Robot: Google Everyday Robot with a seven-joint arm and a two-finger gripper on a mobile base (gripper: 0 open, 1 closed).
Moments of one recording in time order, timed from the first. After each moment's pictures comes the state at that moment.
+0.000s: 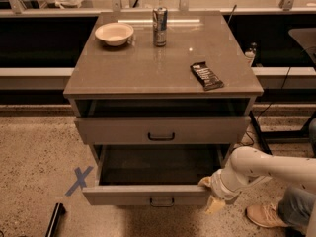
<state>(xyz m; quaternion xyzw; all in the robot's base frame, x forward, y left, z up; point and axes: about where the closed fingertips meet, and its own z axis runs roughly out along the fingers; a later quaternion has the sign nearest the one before) 0.444 -0.184 0.428 -0.70 0.68 0.16 0.14</state>
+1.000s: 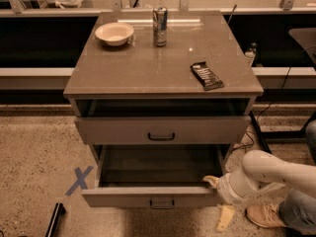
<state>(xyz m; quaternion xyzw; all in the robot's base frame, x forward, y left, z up) 0.428 -0.189 0.449 -0.69 0.68 0.18 0.17</state>
